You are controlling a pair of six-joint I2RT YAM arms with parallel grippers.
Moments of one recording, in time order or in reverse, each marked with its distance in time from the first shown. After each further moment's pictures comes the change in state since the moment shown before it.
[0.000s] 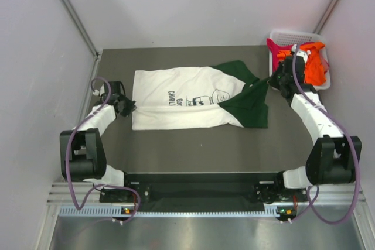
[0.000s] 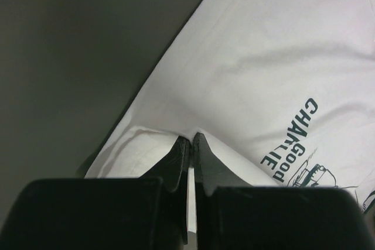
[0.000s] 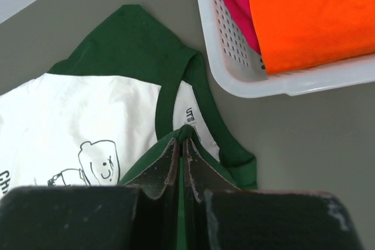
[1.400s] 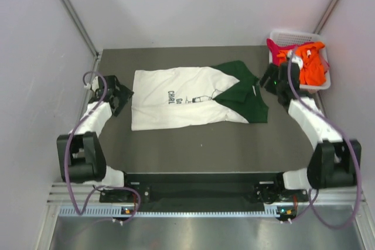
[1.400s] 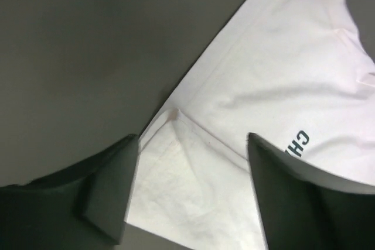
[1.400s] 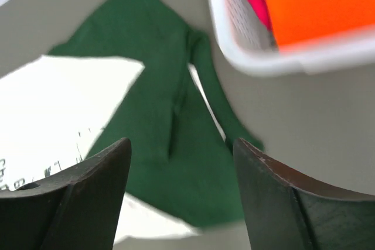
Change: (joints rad) left arm 0.035 0.014 0.087 -0.045 -0.093 0.049; right arm 0.049 0.085 0.016 0.059 0.005 0.007
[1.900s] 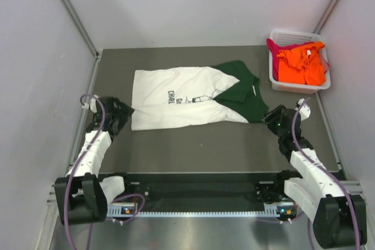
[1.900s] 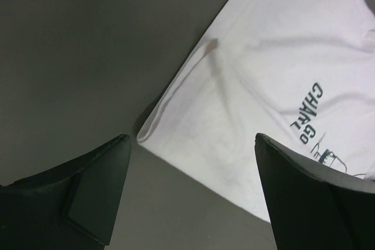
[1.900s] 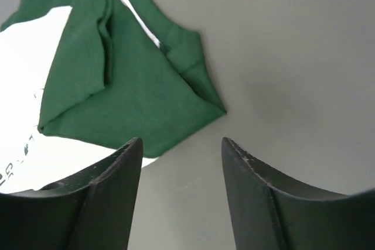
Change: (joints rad) left arm 0.002 -0.400 -0.286 -0.020 0.010 -0.005; right arm 0.000 -0.614 -0.729 0.127 0.091 0.277
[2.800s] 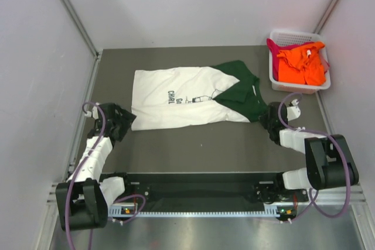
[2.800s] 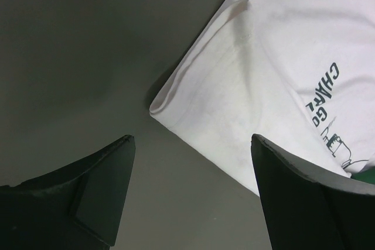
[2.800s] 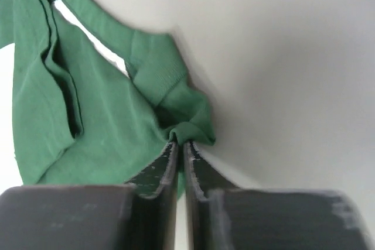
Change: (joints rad) left arm 0.000 -0.072 -0.116 -0.005 0.057 -0.070; right arm 0.038 0.502 0.008 0.343 0.062 0.326
